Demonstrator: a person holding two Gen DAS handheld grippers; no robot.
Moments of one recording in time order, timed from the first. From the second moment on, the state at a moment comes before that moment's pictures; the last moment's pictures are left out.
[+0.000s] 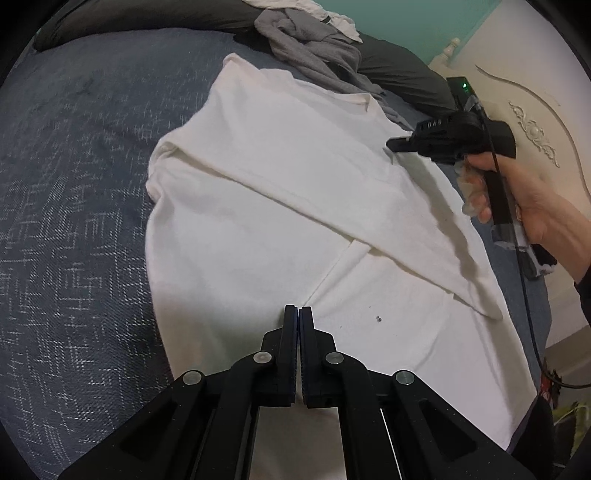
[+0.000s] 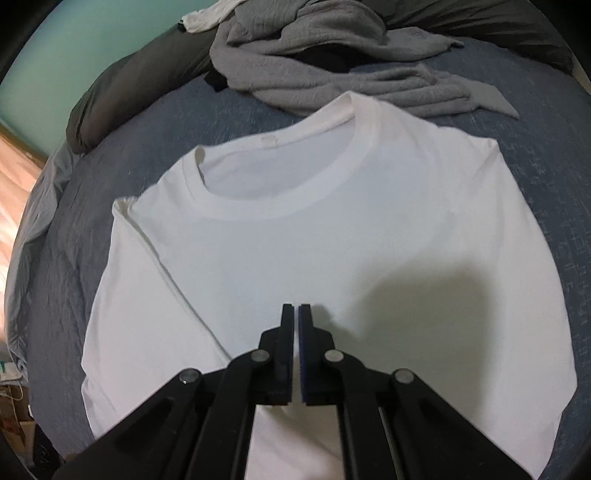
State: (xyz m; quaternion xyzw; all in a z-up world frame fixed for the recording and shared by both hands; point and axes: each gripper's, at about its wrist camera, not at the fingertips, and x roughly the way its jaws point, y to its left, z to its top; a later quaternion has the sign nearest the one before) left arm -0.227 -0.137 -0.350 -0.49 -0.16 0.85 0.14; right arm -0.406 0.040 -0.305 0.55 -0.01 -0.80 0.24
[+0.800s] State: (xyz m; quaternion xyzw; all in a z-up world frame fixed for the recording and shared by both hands) left arm -0.228 -0.099 -0.342 -0.48 -0.11 0.85 0.15; right arm -0.235 0.282 -0.309 0.57 -0.08 -0.80 0.20
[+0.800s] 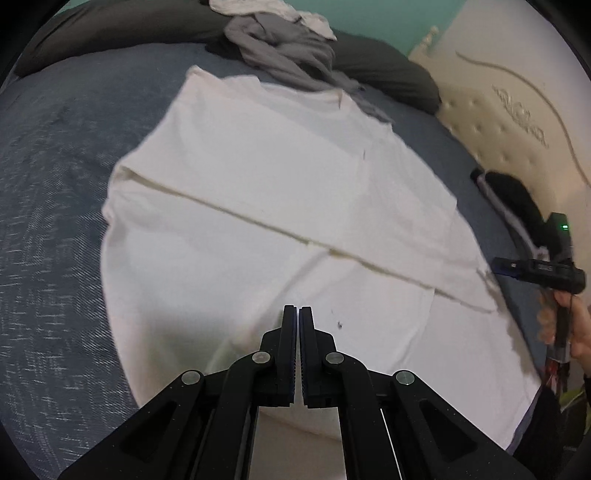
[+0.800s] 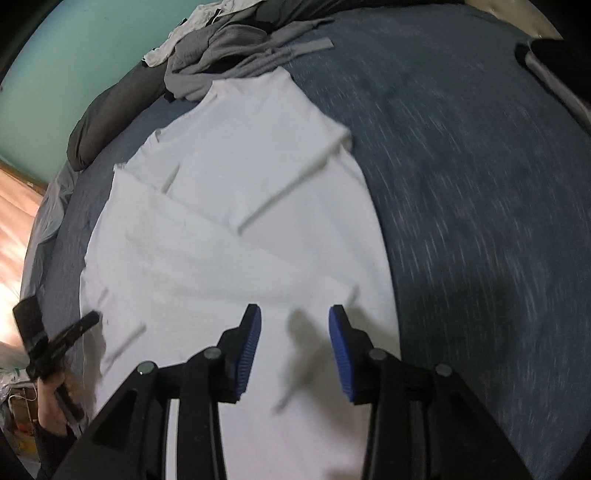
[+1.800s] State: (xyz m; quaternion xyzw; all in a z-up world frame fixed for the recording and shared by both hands) left arm -0.222 -0.105 -0.343 -0.49 -0.12 0.85 0.15; right arm -0.193 0.245 -0.181 0.47 -0.08 -0.84 0.25
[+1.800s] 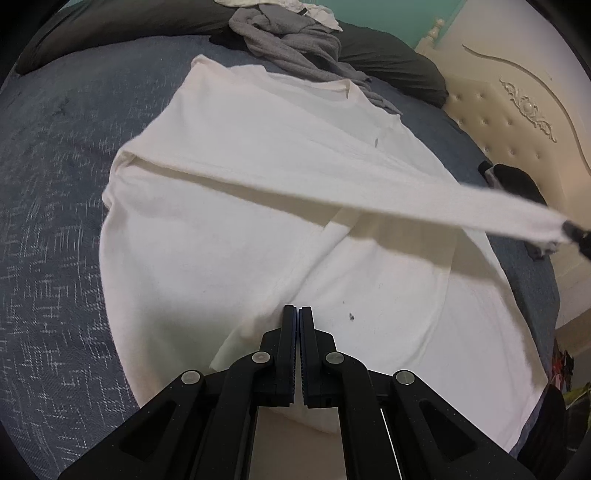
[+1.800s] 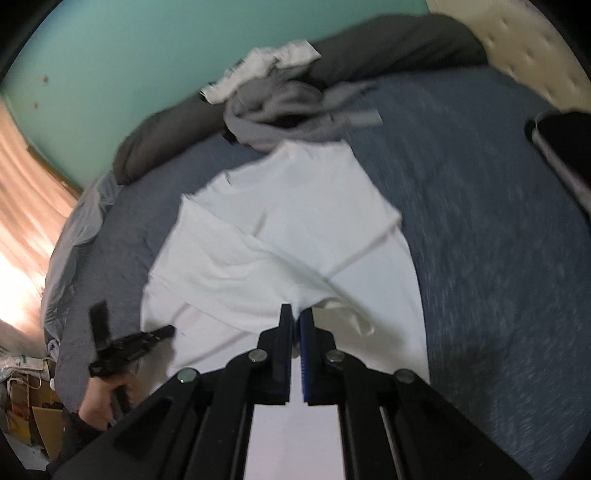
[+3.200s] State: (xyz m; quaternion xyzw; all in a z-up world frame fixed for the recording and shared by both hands) left arm -0.230 -0.129 -0.344 -0.48 -0.14 0.86 0.11; right arm -0.183 0.280 -0.309 0.59 -0.10 -0.78 0.16
